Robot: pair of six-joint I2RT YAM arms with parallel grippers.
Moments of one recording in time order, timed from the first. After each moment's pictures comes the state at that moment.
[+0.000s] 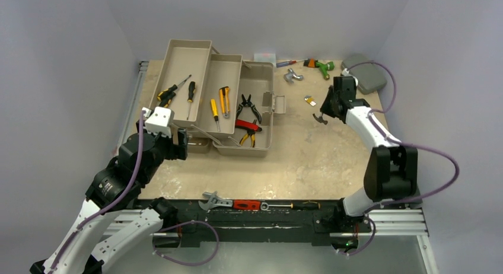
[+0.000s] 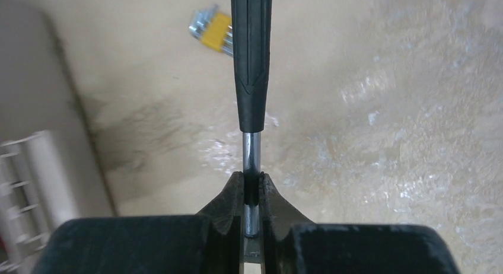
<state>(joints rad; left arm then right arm) -0.63 0.58 1.02 -0.83 -0.42 -0.12 0.08 1.62 1.16 -0.43 0.16 0.51</state>
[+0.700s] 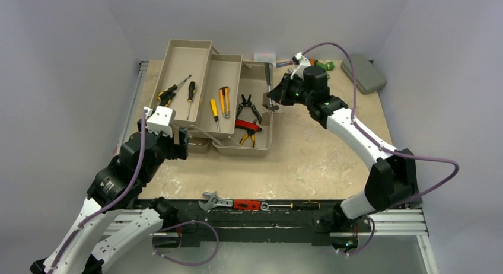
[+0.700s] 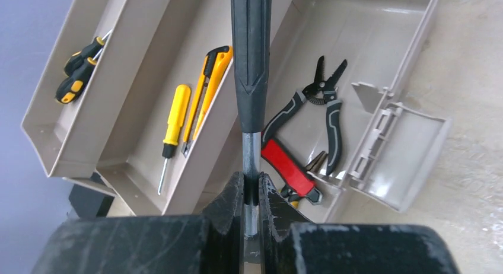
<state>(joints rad) -0.63 0.59 1.02 -0.83 -0.42 -0.12 0.38 1.47 1.20 -0.11 -0.32 0.49</state>
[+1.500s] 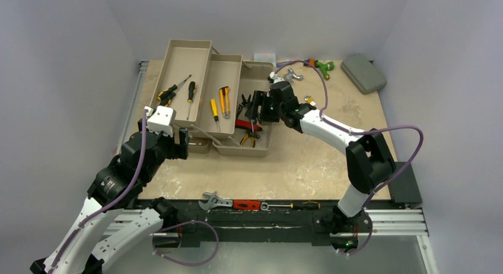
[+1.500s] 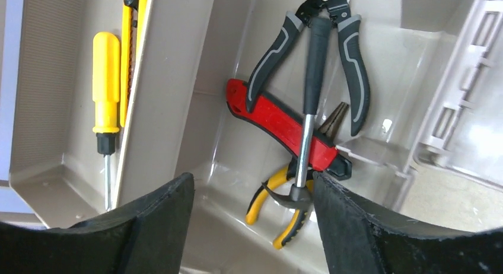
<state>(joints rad) -0.63 0.60 1.02 -0.83 -0.42 -0.12 0.60 1.71 1.22 -0.12 -0.11 0.64</state>
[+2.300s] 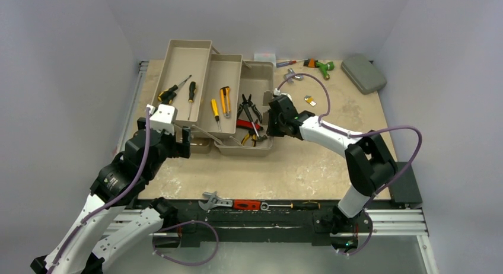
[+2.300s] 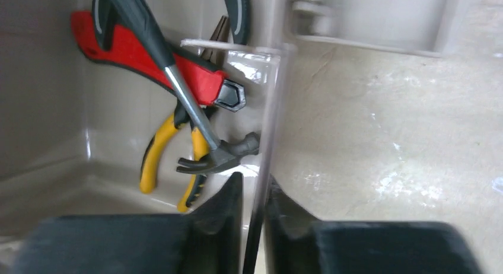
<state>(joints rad) -0.63 0.62 1.02 -0.83 -0.45 -0.12 0.61 1.67 1.10 -0.34 0.11 0.59</state>
